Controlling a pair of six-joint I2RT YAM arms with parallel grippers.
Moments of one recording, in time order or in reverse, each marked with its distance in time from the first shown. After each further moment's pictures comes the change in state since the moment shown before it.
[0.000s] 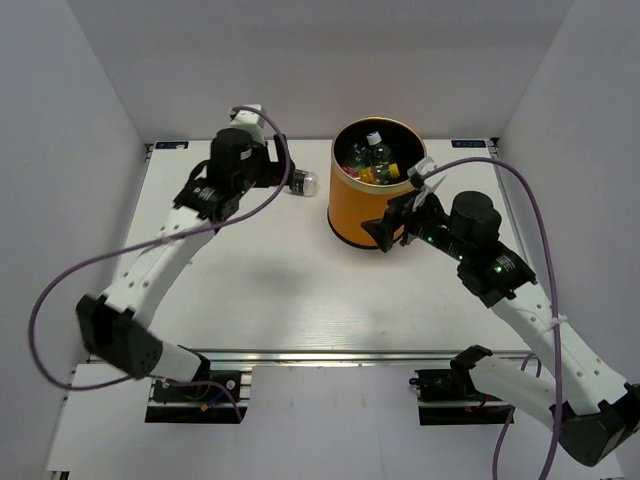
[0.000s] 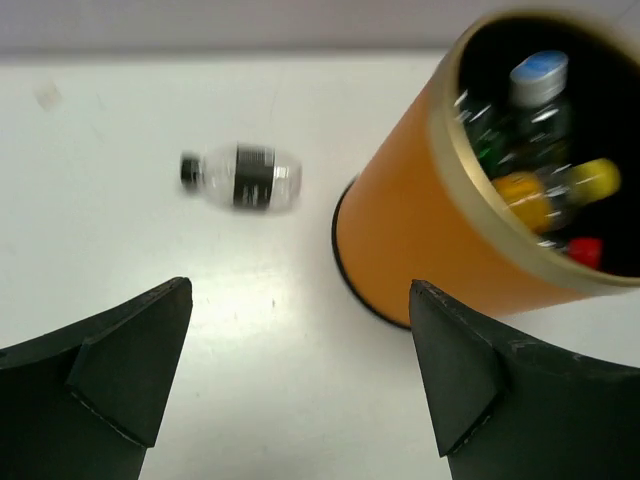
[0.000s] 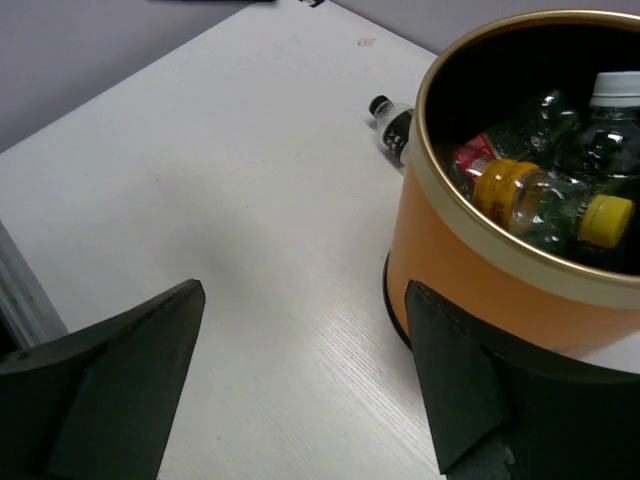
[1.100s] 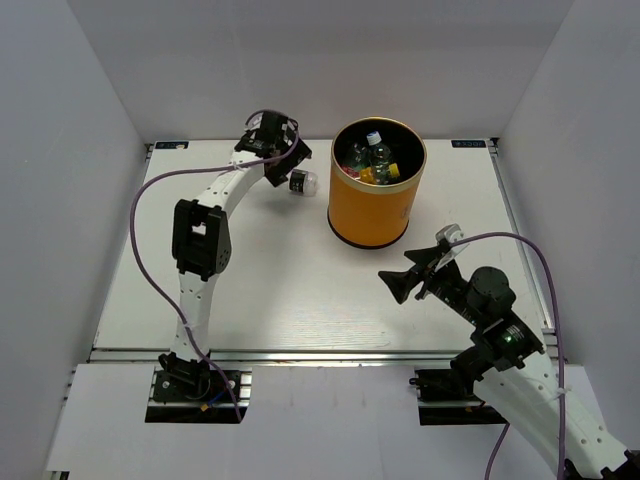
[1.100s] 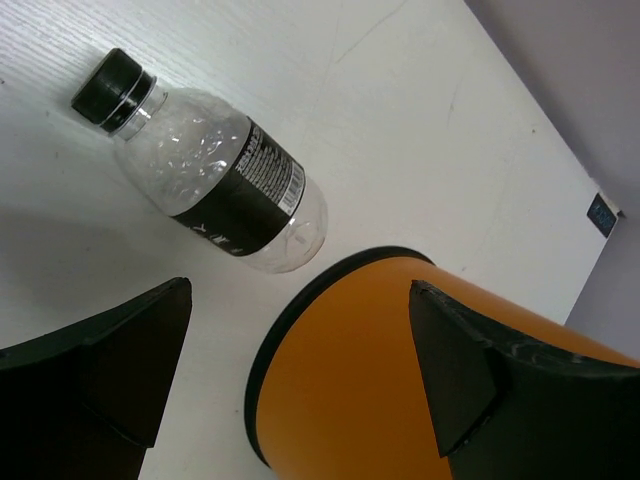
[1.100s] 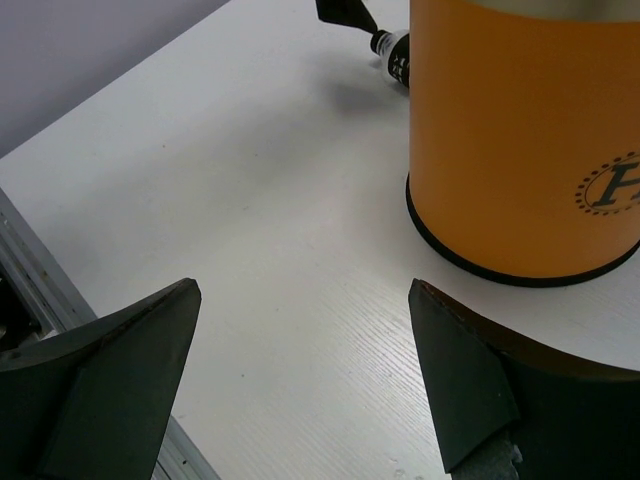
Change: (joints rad) left arm 0.129 0.932 0.640 -0.232 0.095 -0.711; right arm 0.003 -0.526 -0.531 0.088 0.066 0.133
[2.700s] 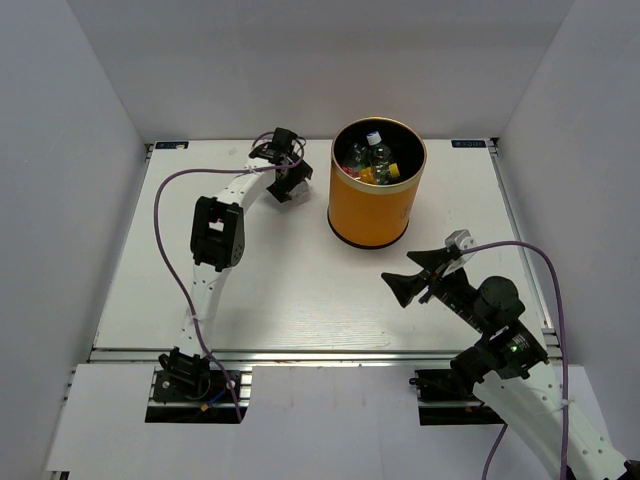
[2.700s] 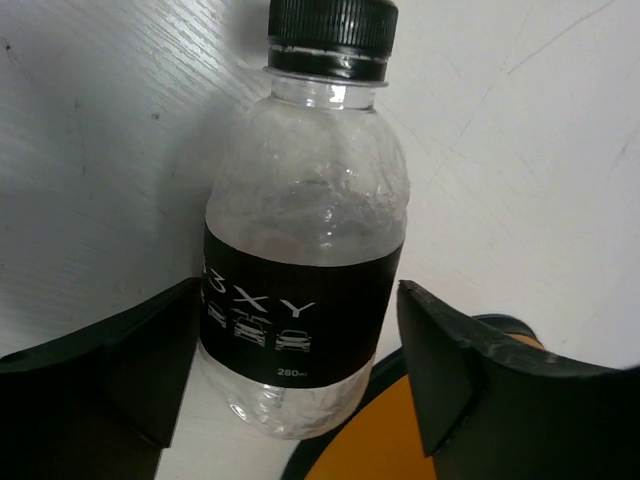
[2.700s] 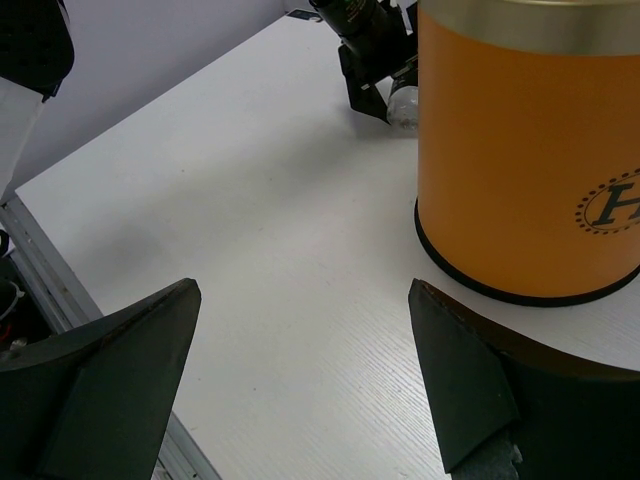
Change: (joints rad) left arm -0.004 0.245 0.164 -0.117 -0.037 -0.099; right arm 0.000 -0.090 -0.023 0.007 -0.008 0.024
